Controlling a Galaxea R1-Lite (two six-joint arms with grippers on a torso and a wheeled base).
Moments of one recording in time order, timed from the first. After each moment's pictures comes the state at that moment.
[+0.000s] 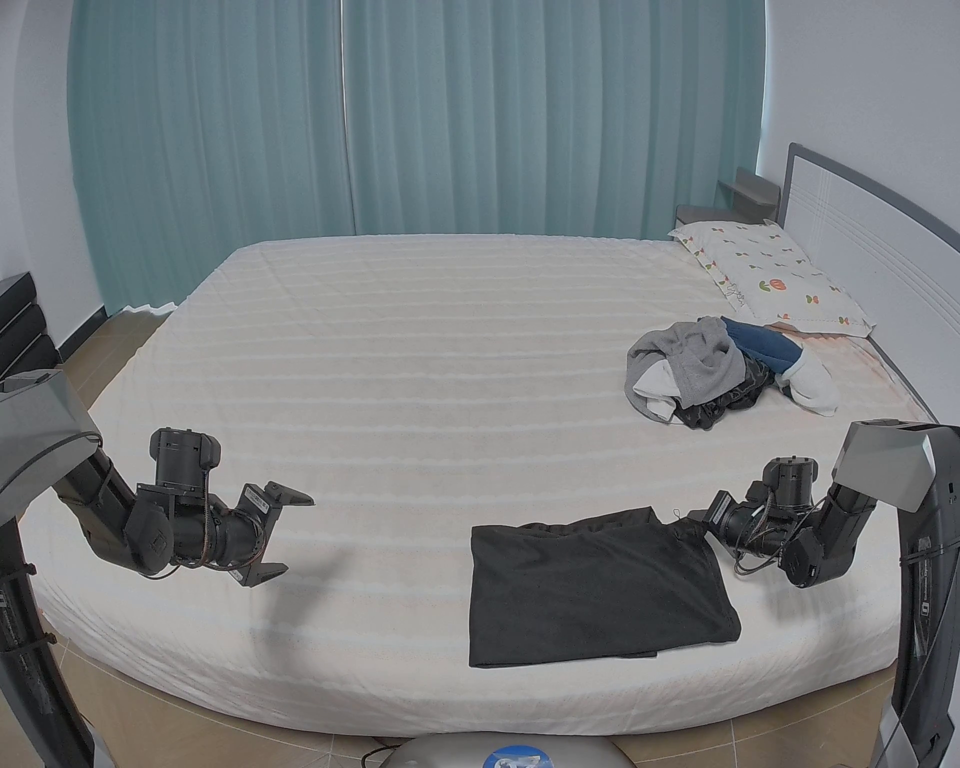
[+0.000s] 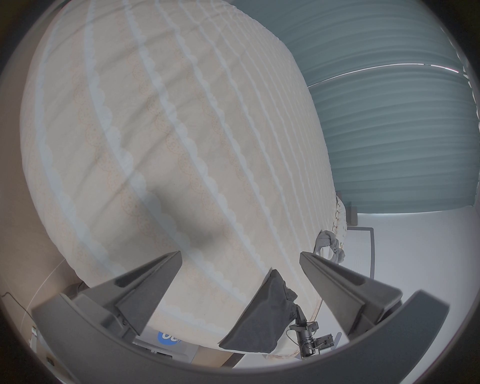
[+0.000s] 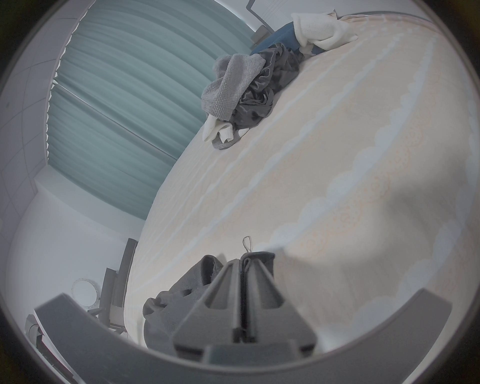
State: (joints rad) left arm -0.04 2.09 -0.74 -0.59 -0.35 -1.13; right arm 0.02 2.51 -0.90 -1.09 0.33 0.73
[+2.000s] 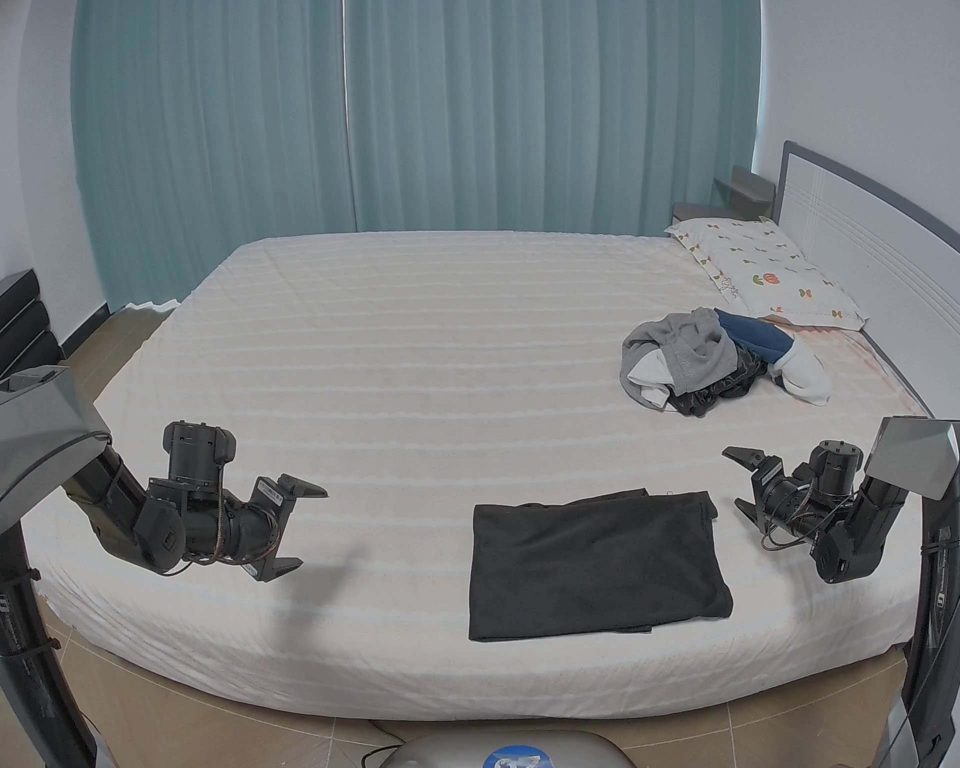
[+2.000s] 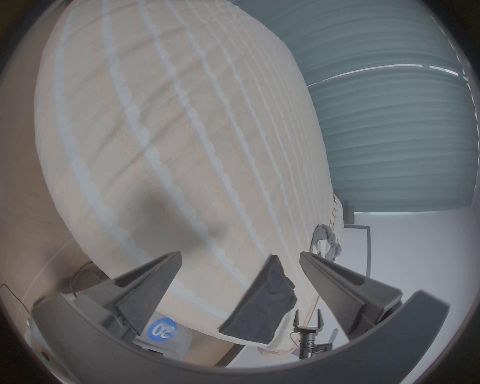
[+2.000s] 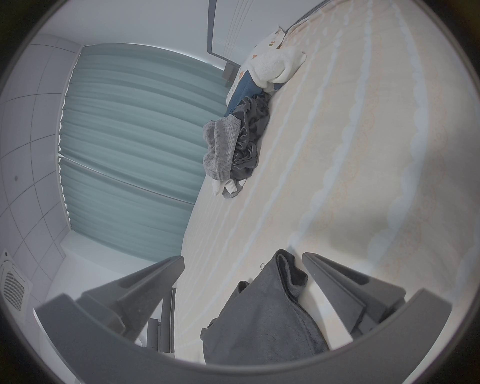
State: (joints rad) left arm -0.09 2.09 -0.77 -0.59 -0.33 -1.19; right arm -0.10 2.45 -0.82 -1.33 0.36 1.06
